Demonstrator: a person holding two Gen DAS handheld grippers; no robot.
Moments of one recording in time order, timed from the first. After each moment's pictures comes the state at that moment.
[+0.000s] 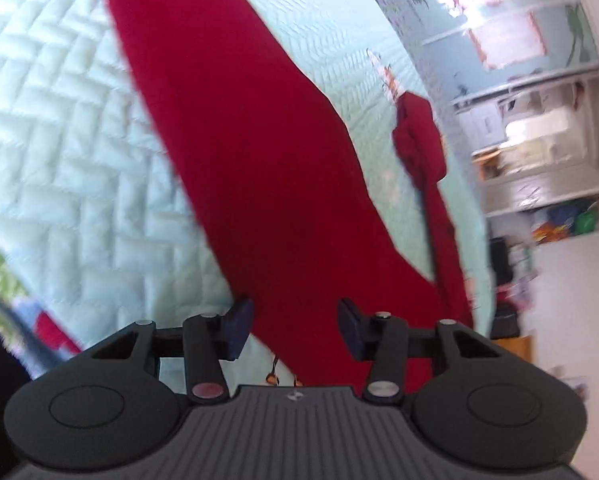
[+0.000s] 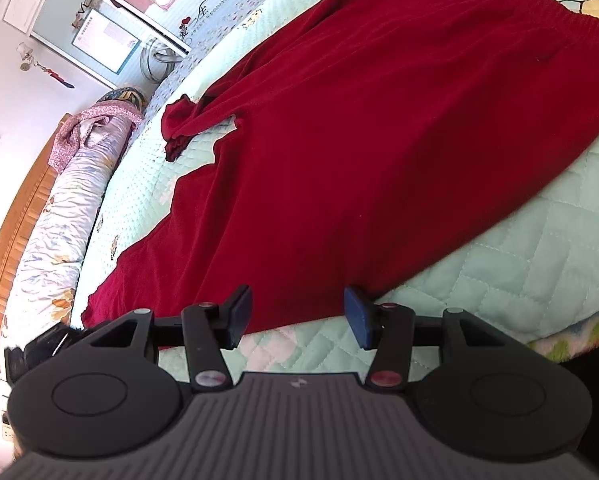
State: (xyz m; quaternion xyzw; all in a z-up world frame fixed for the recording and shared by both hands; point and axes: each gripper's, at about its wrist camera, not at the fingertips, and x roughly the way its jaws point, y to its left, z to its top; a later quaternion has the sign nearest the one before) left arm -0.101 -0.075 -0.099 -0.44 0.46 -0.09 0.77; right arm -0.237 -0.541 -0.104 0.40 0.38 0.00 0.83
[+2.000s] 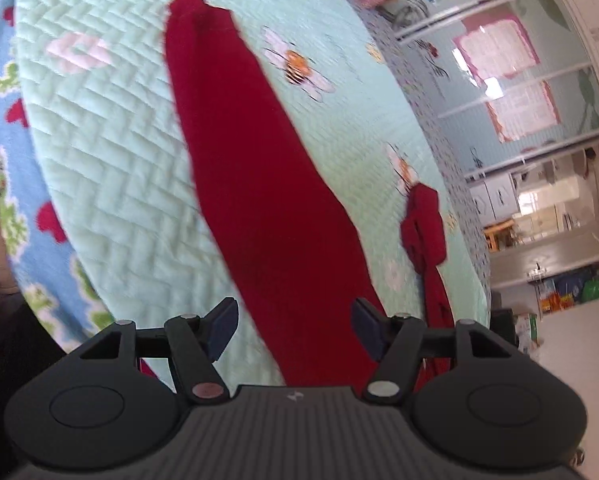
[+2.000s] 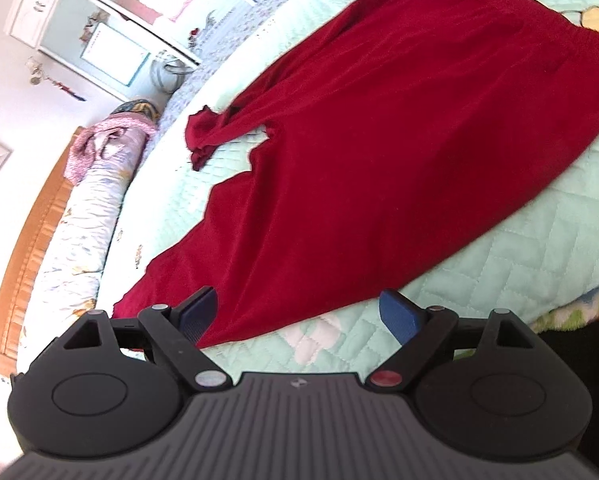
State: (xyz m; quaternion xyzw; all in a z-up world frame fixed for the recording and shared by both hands) left arm -0.119 -0.025 -0.042 -0.44 0.41 -0.02 0.80; right arm -0.245 -0.527 -0.076 0.42 0.36 0.01 0.83
